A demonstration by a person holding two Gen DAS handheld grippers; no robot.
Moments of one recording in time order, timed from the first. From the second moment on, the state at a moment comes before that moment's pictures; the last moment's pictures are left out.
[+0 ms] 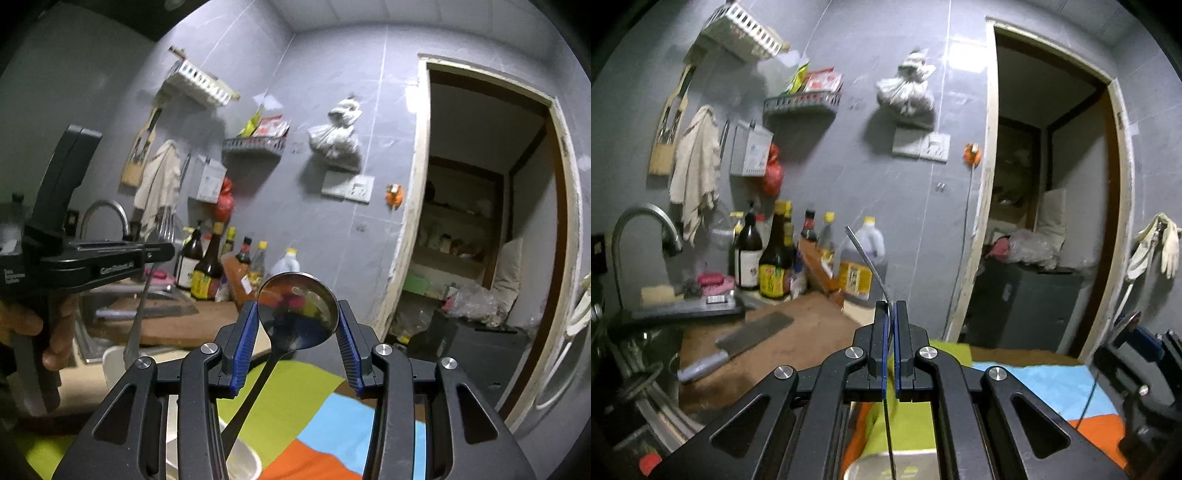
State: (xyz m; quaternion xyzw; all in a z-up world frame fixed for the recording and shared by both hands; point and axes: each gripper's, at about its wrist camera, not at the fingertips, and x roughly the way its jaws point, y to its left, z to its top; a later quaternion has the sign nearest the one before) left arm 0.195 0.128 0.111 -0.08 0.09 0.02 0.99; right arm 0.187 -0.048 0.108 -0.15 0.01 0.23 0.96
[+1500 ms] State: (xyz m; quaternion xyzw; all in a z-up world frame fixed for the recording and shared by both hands) left arm 0.120 0.064 0.104 -0.08 0.09 -0.05 0.99; right arm 0.136 -0.150 0.112 -0.04 0.02 0.21 0.98
